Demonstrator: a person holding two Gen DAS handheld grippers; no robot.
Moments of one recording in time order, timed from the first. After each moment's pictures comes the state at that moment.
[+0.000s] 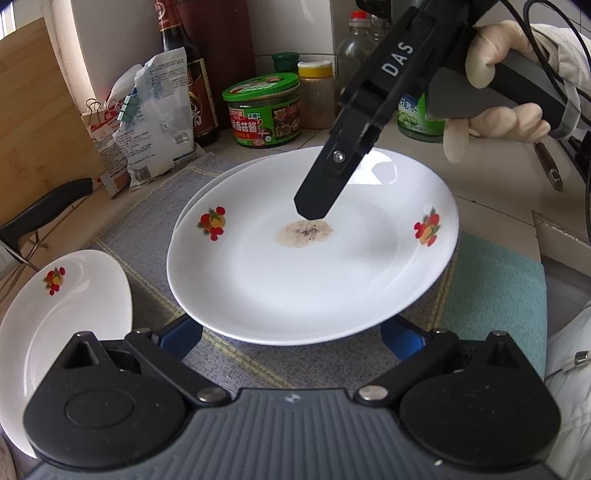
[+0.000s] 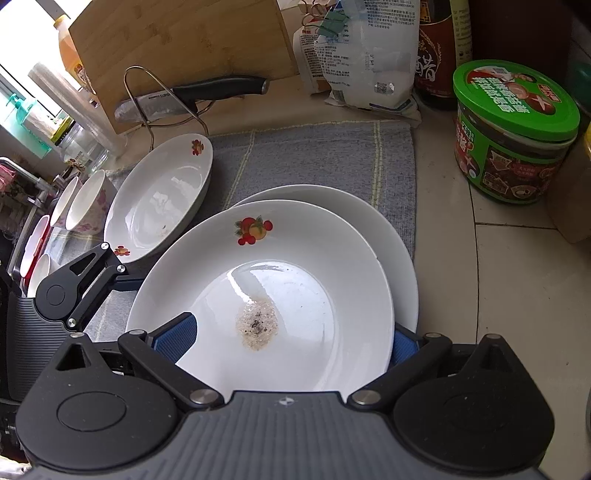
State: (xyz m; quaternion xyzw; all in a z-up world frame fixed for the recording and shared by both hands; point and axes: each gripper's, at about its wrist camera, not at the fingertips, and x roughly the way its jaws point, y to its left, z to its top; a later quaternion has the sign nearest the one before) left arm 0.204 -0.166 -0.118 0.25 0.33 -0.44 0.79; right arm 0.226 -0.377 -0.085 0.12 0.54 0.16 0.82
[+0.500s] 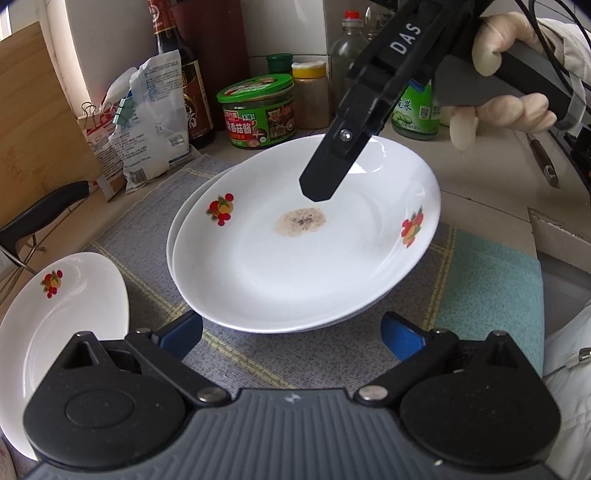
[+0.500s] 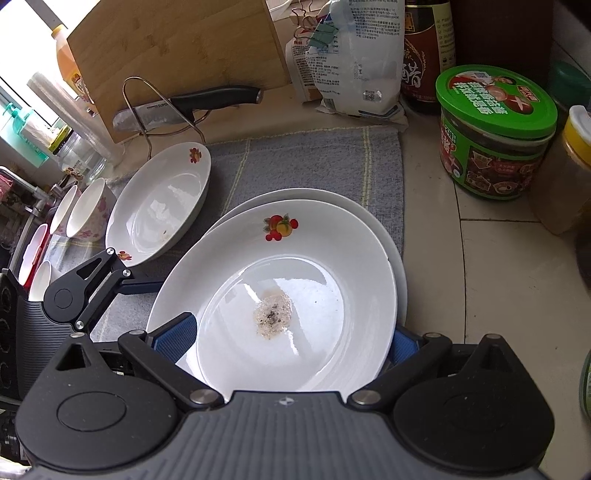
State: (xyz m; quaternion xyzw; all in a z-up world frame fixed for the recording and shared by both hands) left arm 0.203 -0.166 -0.117 0.25 0.33 -0.45 0.79; right arm 0.215 -0.380 -0.076 0.13 0.53 0.14 0.83
